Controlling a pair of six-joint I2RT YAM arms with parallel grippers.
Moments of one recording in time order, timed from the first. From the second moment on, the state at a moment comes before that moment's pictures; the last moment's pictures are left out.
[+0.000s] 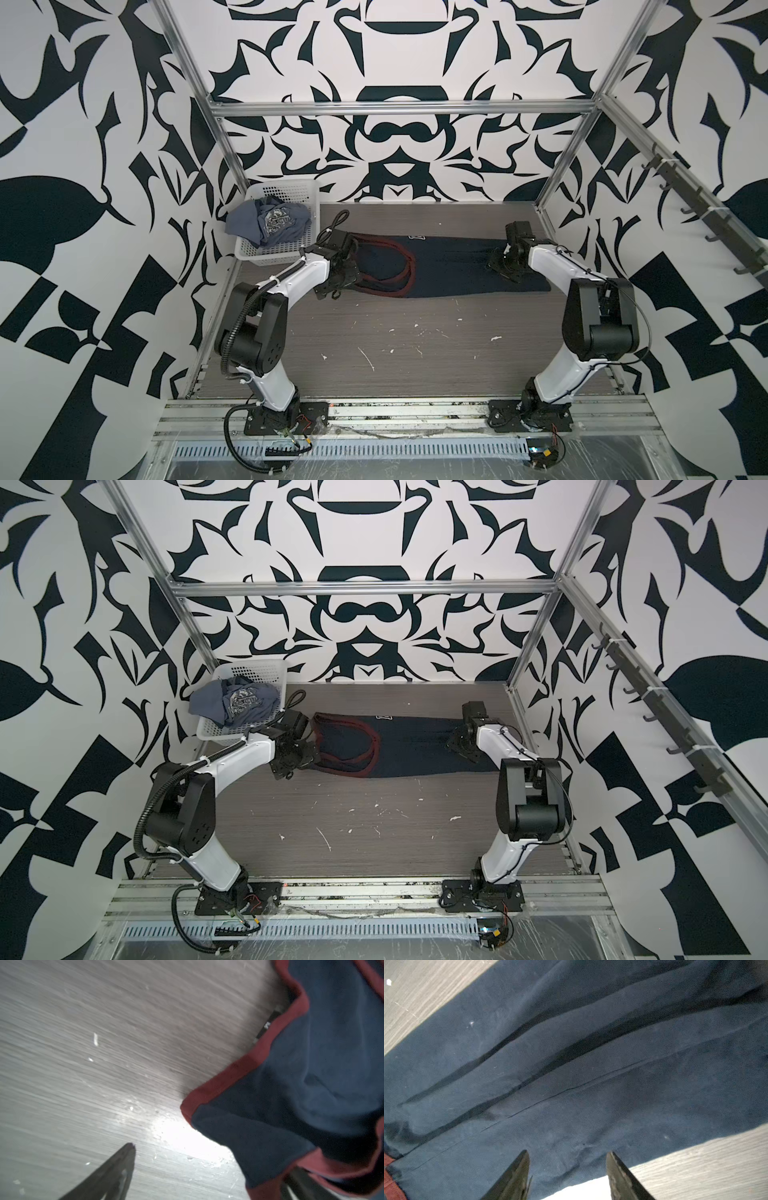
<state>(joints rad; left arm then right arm) -0.37 1.69 1.13 -0.68 -0.06 -0.77 0.00 1.72 1.18 -0.62 -0.06 0.54</state>
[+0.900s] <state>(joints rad) -0.19 1.73 1.06 -0.35 0.37 -0.89 0.01 1.72 1.18 -0.62 -0.07 0.53</state>
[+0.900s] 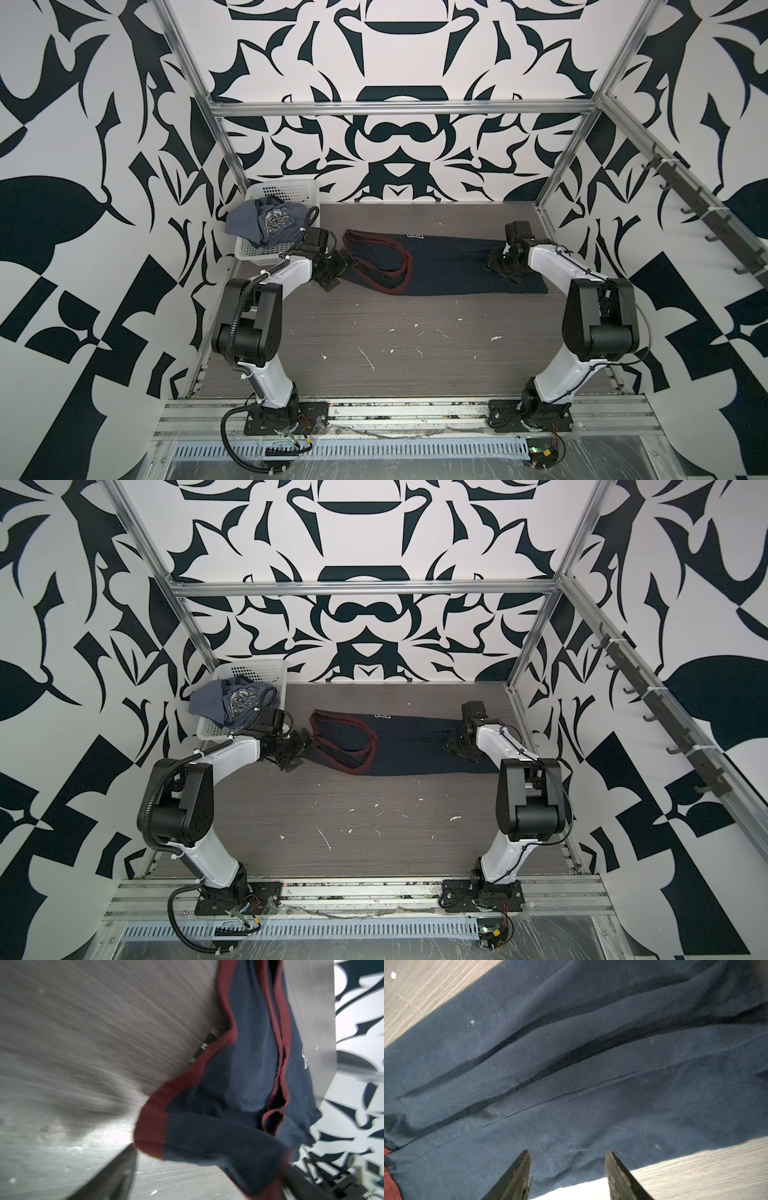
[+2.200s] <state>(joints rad) -0.44 1.81 1.20 -0.47 0.13 -0.82 0.02 1.85 1.31 -0.64 -0.08 0.52</state>
